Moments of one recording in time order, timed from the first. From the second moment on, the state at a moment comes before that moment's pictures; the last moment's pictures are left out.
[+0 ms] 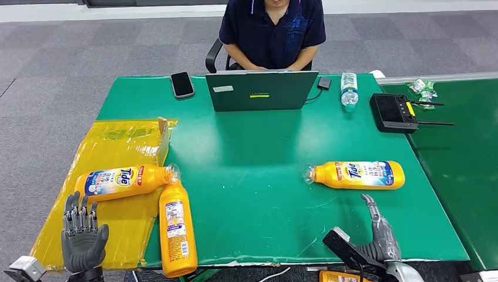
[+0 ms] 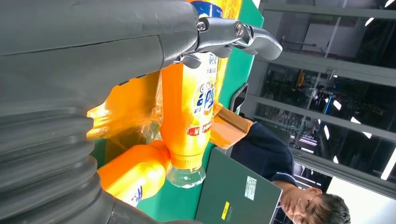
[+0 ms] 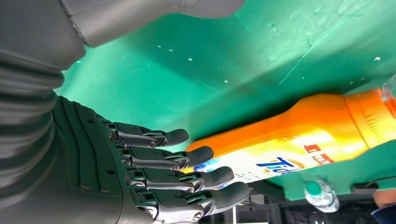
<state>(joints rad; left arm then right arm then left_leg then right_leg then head) 0.08 -0.13 0.30 -1.29 0.15 -0.51 -0.58 0.32 -0.24 -0.13 -1.66 1.16 -0.03 0.04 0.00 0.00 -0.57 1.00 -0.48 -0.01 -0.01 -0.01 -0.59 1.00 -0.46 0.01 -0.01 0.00</state>
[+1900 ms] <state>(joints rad) 0.07 -0.19 0.30 -1.30 0.13 -0.52 -0.56 0.17 0.07 -0.23 -1.56 1.19 -0.12 -0.10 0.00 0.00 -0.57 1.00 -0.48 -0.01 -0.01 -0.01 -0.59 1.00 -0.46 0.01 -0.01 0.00</state>
